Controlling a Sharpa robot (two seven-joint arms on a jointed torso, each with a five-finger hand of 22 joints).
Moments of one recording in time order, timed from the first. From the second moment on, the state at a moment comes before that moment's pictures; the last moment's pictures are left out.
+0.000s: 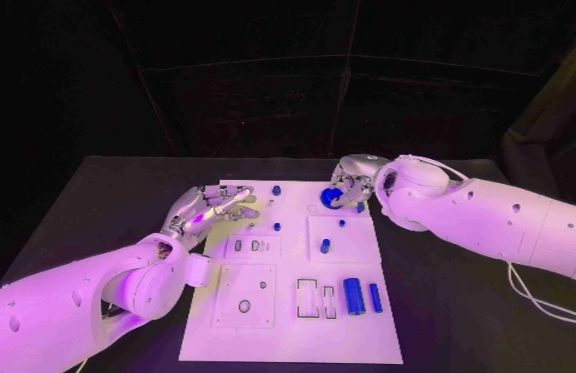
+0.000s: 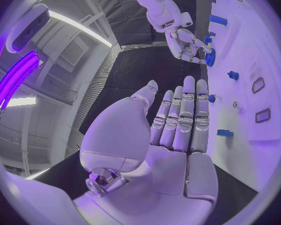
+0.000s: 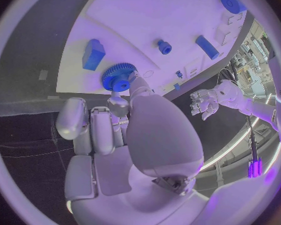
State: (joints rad) left arm 1.08 -0.89 -0.03 1.62 -0.07 -0.31 0.52; left_hand 1.30 0.01 0.19 0.05 0.05 0.96 0.22 0.12 0.07 1.04 0.16 0.15 0.07 1.14 0.10 0.24 0.21 0.17 0.94 0.22 0.29 0.12; right arm 1.24 -0.74 0.04 1.36 -1.60 -0.12 -0.27; right_hand 1.46 -0.08 -0.02 0.19 0.22 0.98 0.13 0.14 0.07 1.30 0.04 1.09 0.99 1.47 -0.03 1.39 1.22 0.11 1.31 0.07 1.37 1.04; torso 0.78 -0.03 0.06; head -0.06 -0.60
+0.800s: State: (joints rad) left arm 1.08 -0.89 -0.03 1.62 -0.07 -0.31 0.52; left_hand 1.30 0.01 0.19 0.04 0.05 0.96 0.22 0.12 0.07 1.04 0.16 0.15 0.07 1.14 0.10 0.23 0.22 0.17 0.94 0.22 0.29 0.12; right arm 1.23 -0.73 0.04 1.40 -1.65 -0.18 -0.26; right_hand 1.49 -0.04 0.20 0.10 0.20 1.02 0.13 0.13 0.03 1.32 0.02 1.11 1.06 1.47 -0.04 1.40 1.25 0.11 1.32 0.06 1.39 1.08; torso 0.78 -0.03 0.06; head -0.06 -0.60
